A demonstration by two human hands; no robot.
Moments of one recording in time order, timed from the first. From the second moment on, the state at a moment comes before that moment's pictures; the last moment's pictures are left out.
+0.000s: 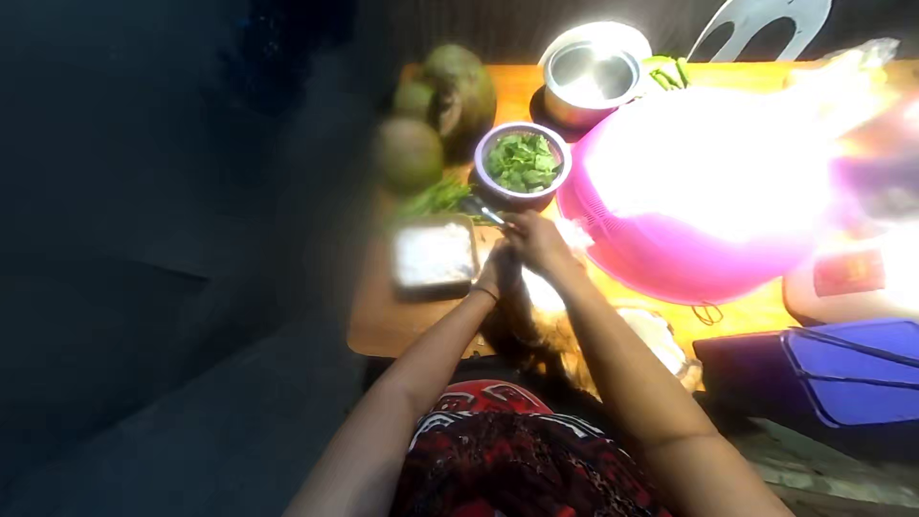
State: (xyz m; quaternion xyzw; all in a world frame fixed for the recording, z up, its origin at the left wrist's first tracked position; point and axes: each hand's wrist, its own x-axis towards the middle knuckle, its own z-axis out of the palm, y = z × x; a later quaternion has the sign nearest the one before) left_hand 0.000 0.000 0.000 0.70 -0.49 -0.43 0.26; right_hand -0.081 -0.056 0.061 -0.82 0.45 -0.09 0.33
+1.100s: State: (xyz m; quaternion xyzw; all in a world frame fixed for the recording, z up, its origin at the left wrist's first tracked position) left_hand -0.011 -0.027 -0.024 0.73 -0.50 -0.35 0.28; right_hand -0.210 -0.023 0.031 -0.72 0.59 0.18 0.31
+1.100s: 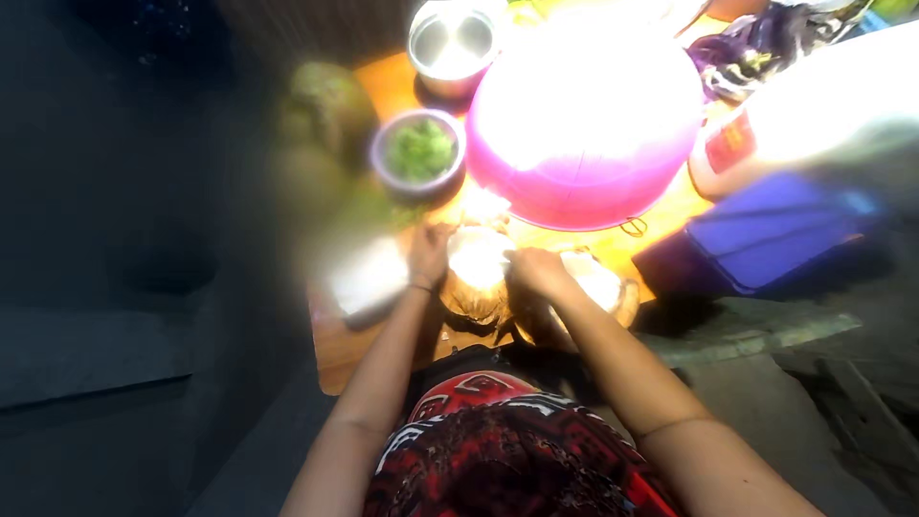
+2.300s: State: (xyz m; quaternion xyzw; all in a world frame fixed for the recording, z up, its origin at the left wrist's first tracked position) left_hand -0.003 -0.034 -0.044 0.71 -0.53 -0.31 0.34; right_hand -0.213 -0.044 0.033 -0.77 0.53 0.16 0.32
